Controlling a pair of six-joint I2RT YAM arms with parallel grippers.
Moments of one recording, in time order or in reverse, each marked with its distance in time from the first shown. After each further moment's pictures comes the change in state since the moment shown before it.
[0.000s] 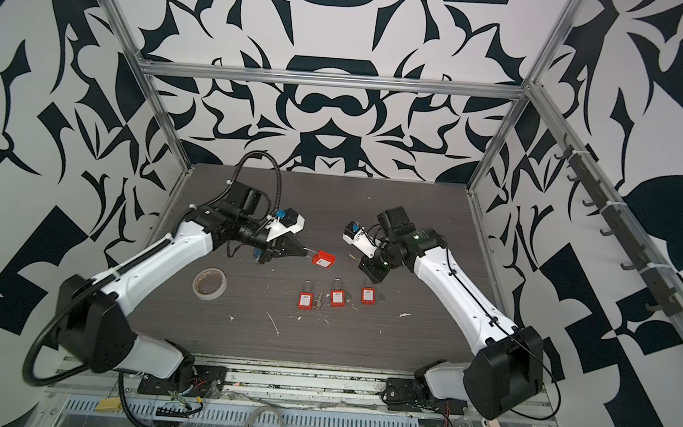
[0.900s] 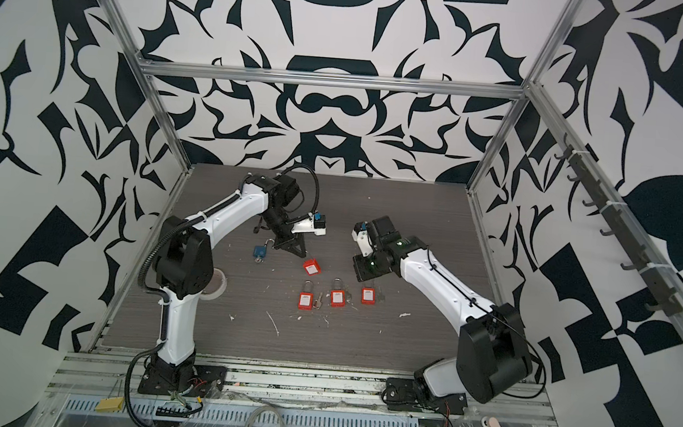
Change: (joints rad) left arm -0.019 0.544 0.530 -0.591 -0.422 0.219; right arm 0.071 0.103 -0.111 0.181 0.118 0.526
